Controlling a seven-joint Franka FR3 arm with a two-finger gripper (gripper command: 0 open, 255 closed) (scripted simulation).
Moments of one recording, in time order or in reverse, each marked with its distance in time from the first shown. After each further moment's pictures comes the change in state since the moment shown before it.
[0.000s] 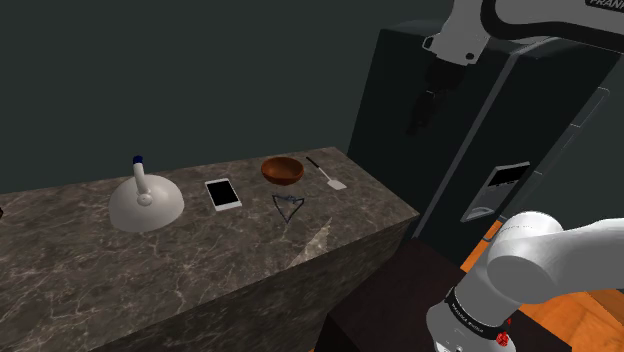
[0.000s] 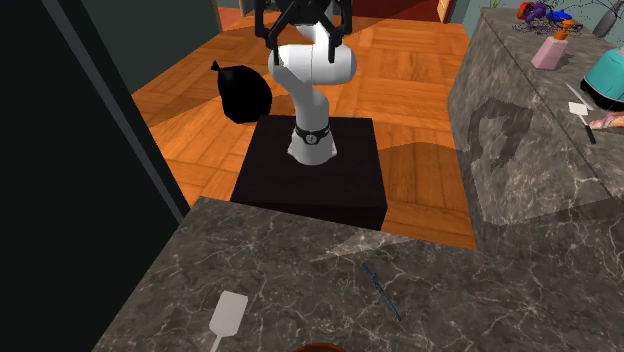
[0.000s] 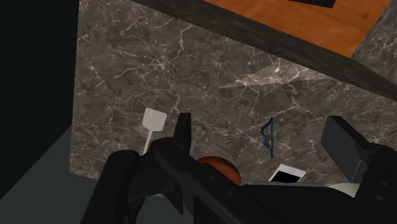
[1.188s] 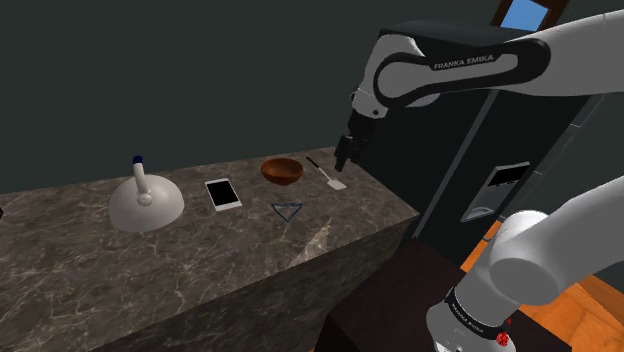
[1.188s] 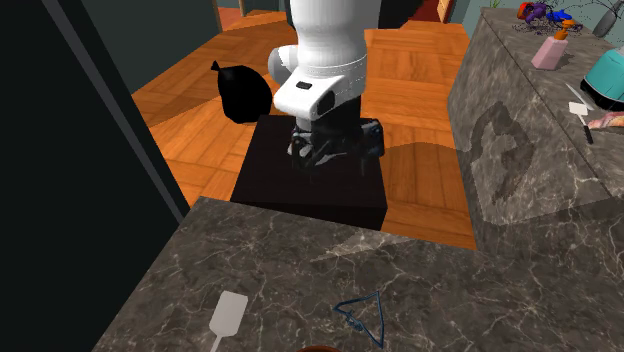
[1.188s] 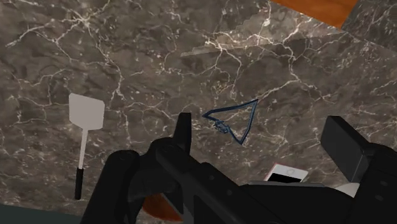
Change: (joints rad) arm 0.056 0.405 0.042 -0.106 0.132 0.498 0.045
